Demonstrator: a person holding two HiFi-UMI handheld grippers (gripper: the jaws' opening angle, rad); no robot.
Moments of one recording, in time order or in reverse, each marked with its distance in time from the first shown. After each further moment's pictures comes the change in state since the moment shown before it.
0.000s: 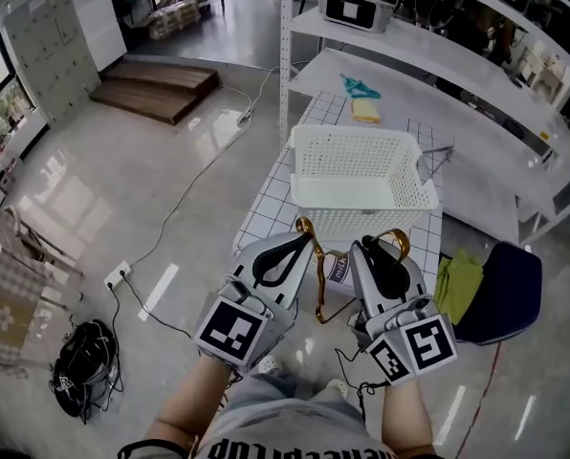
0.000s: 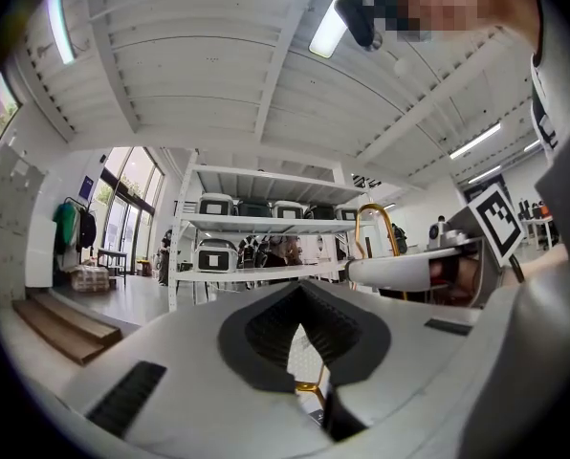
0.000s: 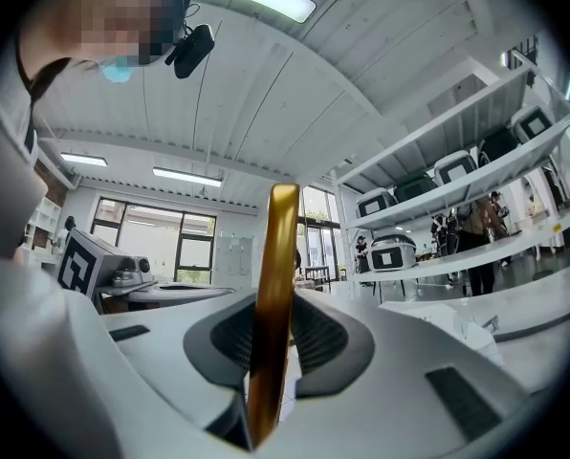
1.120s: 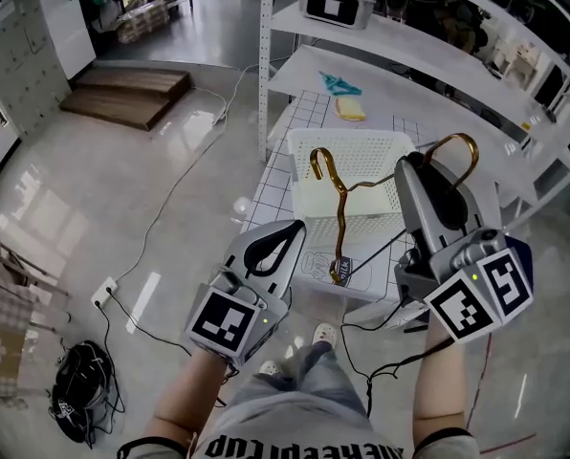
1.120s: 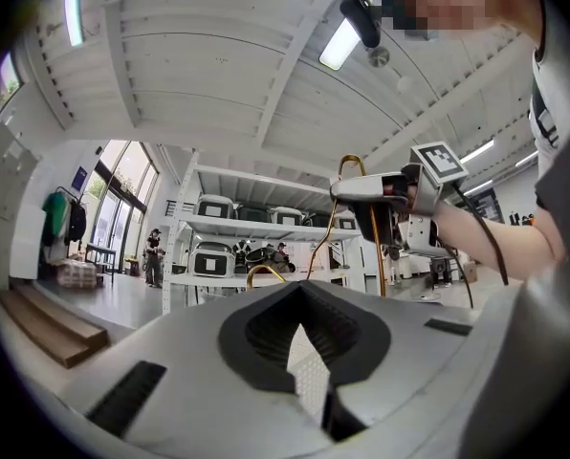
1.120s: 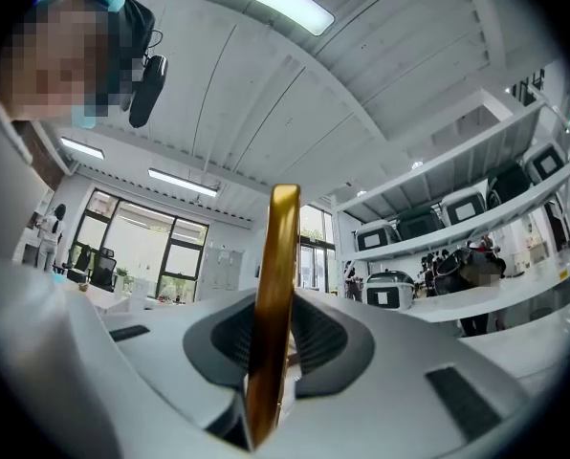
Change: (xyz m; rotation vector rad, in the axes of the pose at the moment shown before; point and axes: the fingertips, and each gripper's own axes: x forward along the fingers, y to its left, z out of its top) left arm -0.001 0.066 0.008 0.019 -0.091 -0.065; right arm 0.065 -0.016 0.123 -0.082 -0.093 -0.060
